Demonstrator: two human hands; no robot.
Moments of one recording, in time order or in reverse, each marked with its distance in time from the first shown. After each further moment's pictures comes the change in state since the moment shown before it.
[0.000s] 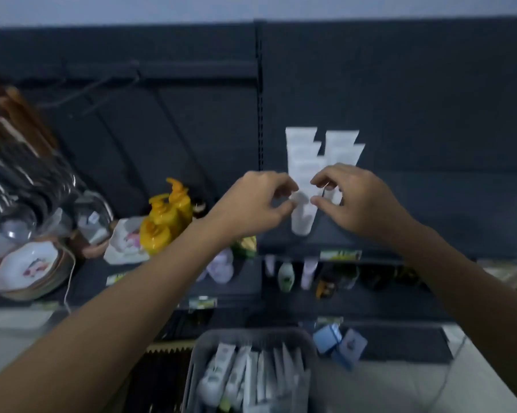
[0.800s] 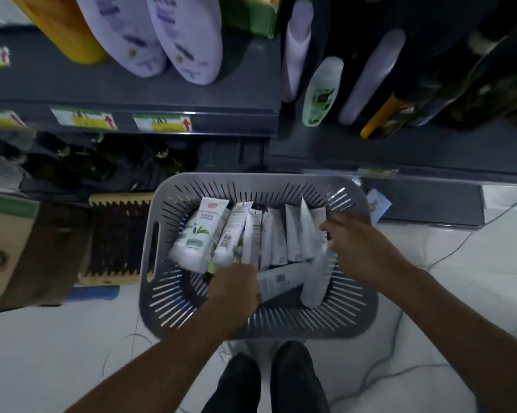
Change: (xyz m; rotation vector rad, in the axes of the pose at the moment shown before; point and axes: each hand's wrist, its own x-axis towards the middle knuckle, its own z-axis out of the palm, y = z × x) left_hand -0.323 -0.128 0.429 0.097 -0.961 -0.748; right_hand -0.267 0.087 0.409 -0.161 -0.937 0.163
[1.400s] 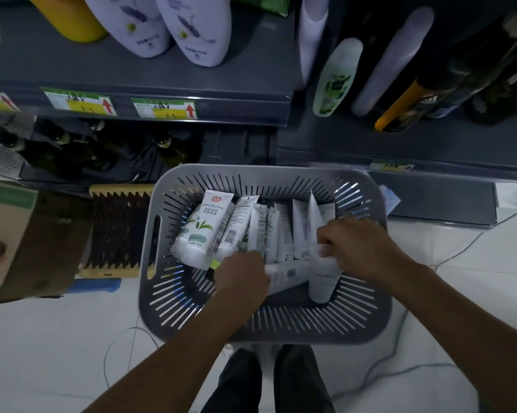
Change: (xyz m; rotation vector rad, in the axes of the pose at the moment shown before) left_hand 0.007 0.009 -0.014 -0.055 0.080 -0.081; right_hand 0.015 -0.008 0.003 -0.010 -0.006 -0.054
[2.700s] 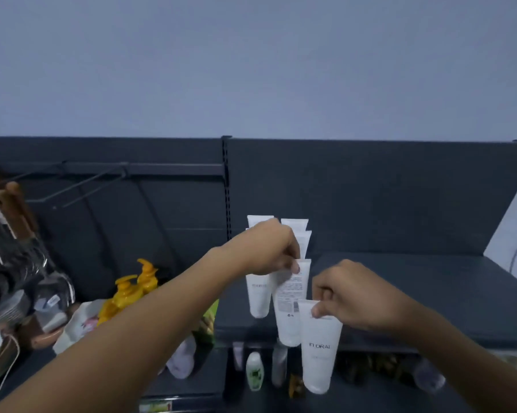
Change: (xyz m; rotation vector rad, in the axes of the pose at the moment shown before) left_hand -0.295 0.217 -0.527 0.178 0.748 0.864; right_hand -0.295 0.037 -0.483 0.000 0.570 0.007
